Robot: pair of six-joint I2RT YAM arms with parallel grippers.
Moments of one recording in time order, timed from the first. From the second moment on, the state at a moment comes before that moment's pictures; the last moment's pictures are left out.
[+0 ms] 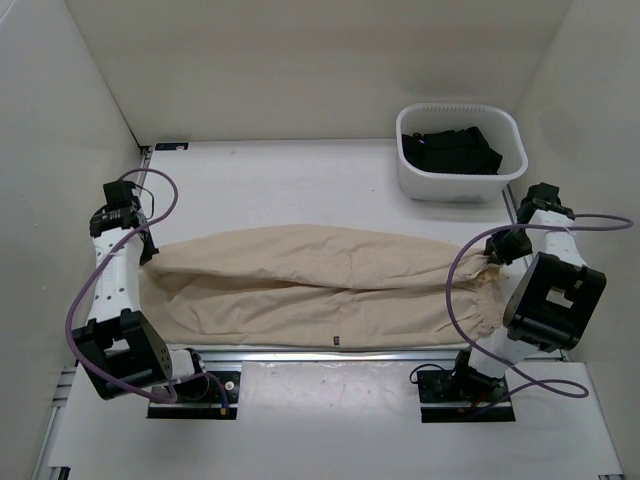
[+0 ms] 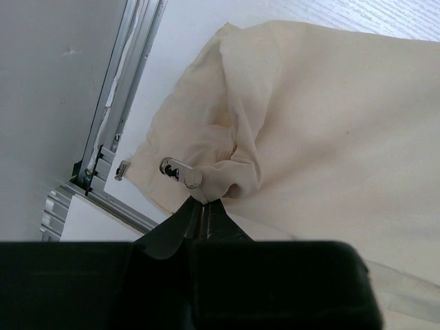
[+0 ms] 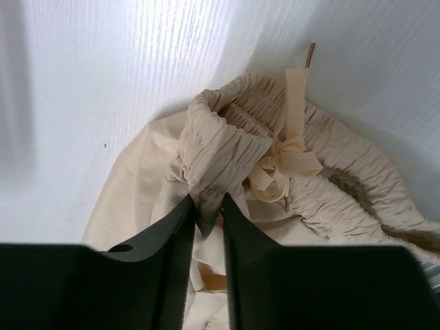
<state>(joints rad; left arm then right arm) 0.32 1.31 1.13 -0.90 -0.30 0.00 -0.38 1.58 1.14 -0.84 0.01 0.82</state>
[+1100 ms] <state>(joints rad) 0.53 1.09 0.83 -0.90 -0.41 0.00 -0.41 1.05 0.76 -1.08 -0.03 0.82</state>
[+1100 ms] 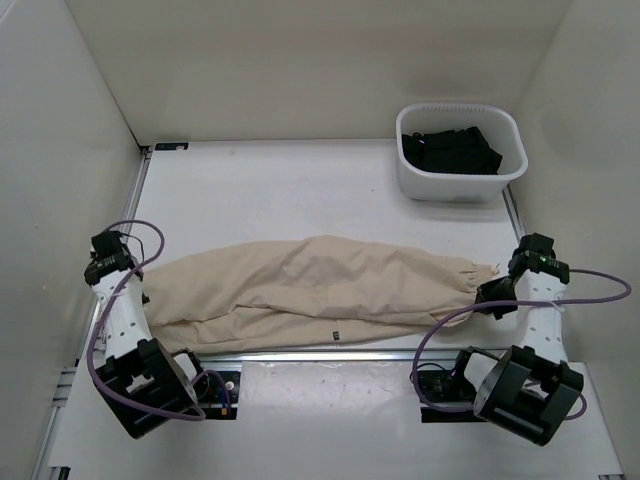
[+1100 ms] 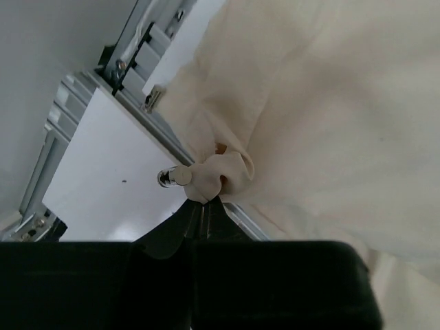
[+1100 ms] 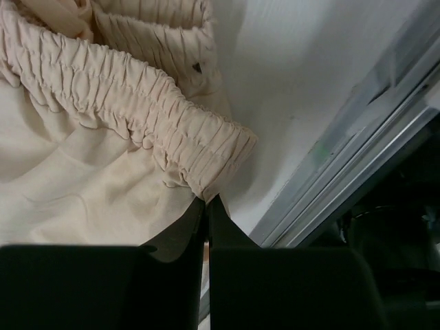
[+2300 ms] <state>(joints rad) 0.76 1.19 1.13 -1.28 -0.39 0.00 -0.39 1.15 1.01 -1.19 0.22 0.70</state>
